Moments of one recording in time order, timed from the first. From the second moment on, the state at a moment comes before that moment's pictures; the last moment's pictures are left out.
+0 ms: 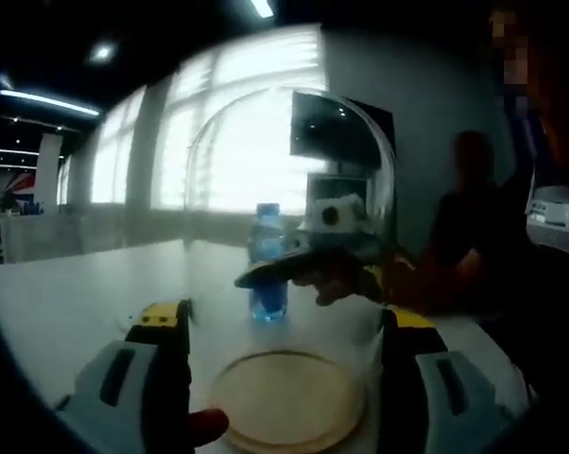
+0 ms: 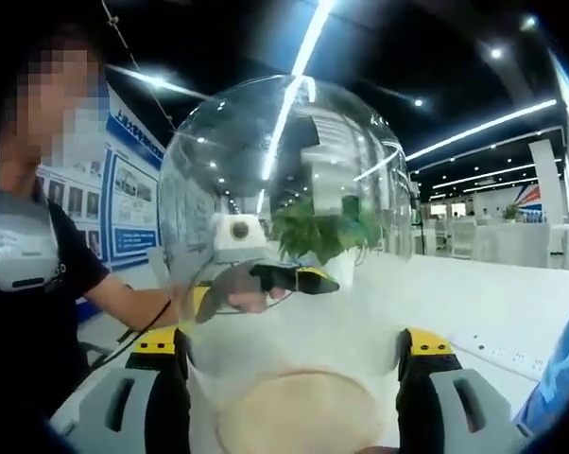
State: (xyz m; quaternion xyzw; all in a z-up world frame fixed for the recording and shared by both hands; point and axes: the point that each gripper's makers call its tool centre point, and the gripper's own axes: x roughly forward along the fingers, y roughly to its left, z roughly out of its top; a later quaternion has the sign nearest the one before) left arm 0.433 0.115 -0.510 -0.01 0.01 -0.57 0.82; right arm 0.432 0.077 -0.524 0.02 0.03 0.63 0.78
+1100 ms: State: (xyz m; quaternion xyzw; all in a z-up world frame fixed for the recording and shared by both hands) left arm 0.437 0.105 -0.506 -0.05 0.00 -0.61 0.79; right arm 0.434 0.088 -0.523 0.04 0.00 0.66 0.75
